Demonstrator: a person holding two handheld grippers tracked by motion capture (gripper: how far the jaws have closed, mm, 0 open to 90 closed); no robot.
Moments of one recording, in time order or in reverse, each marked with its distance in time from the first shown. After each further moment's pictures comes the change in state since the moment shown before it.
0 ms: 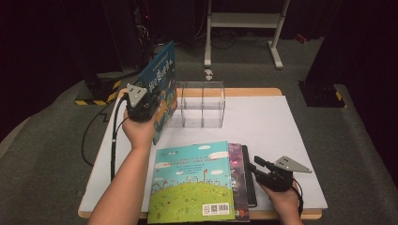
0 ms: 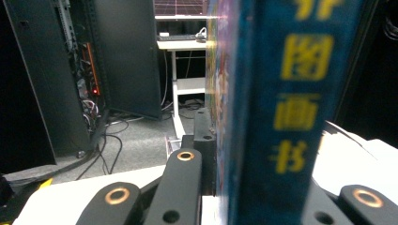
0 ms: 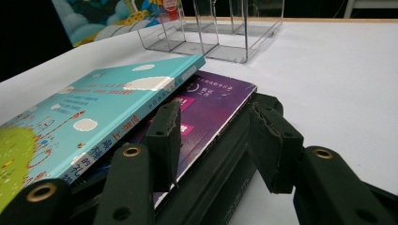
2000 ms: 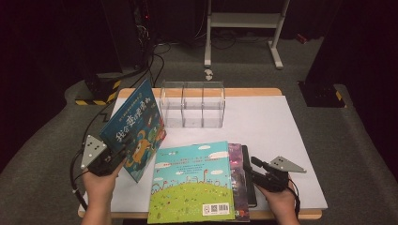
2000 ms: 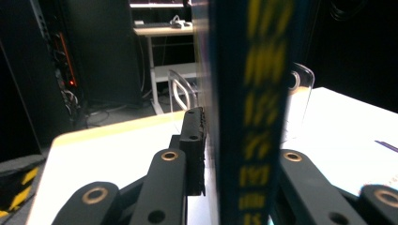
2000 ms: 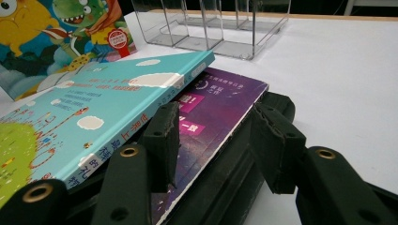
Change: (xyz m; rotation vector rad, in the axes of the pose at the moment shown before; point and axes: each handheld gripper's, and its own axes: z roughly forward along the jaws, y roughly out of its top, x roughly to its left) left arm 0.048 -0.071 -0.147 0.024 -0.151 0.029; right arm 0.011 0.001 0.007 0.027 -0.011 -0.019
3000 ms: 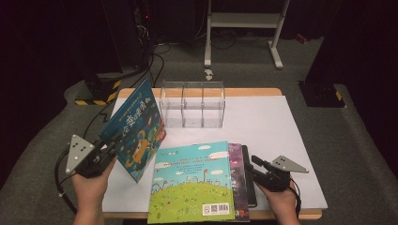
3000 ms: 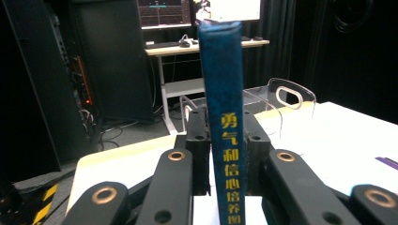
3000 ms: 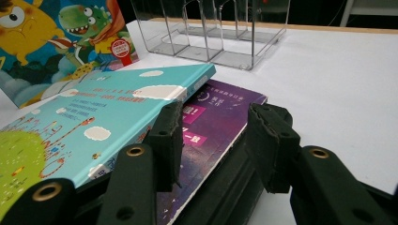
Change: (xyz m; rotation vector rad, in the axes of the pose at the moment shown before) left arm 0.000 0.031 -0.029 -0.056 0.038 0.050; right arm 0.002 0.006 -0.006 -0.027 -0.004 -0.003
